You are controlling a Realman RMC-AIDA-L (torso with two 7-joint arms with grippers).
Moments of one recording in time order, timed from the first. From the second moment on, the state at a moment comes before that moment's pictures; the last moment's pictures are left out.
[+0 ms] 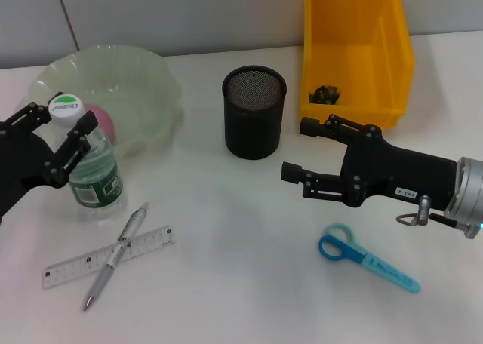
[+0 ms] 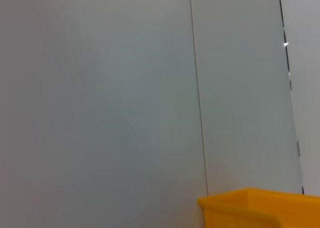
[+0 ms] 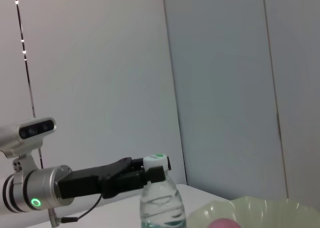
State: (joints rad) left arm -0.37 -2.07 0.78 0.32 1.29 1.49 -0.62; right arm 0.33 2.07 -1.12 -0.61 -1.36 -1.48 1.07
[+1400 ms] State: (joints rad) left arm -0.38 -2.07 0.78 0.27 1.29 1.44 -0.60; right arm 0.36 2.07 -1.13 -0.60 -1.38 -1.45 1.07
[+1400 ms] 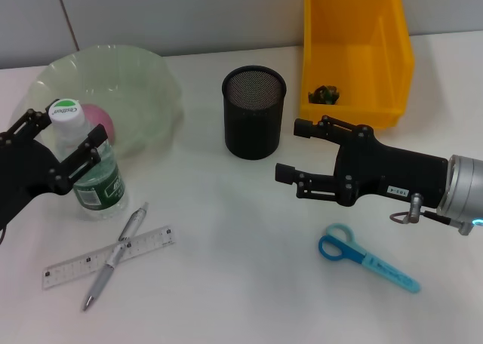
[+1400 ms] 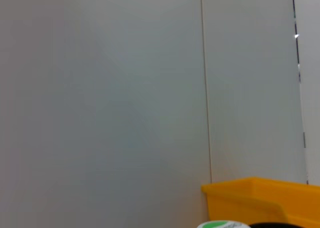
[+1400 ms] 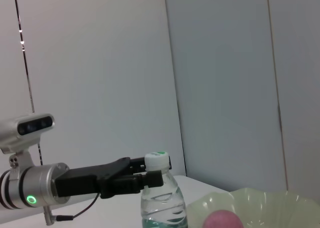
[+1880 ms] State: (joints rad) left arm -0.34 -2.06 0.77 0.29 1.29 1.53 -0.62; right arm 0.35 2.07 -1.12 -0.60 -1.38 -1.45 1.07
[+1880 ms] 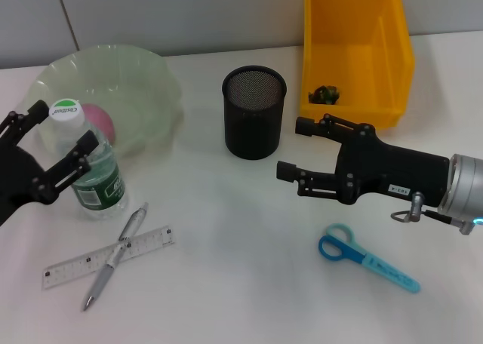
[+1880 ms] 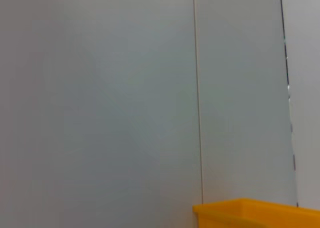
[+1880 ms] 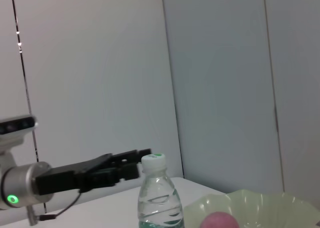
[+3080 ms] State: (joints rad) left arm -0.13 -2.04 0.78 0.42 1.48 1.72 -0.70; right arm 0.72 2.04 -1.05 -1.56 -2.56 -1.99 2.61
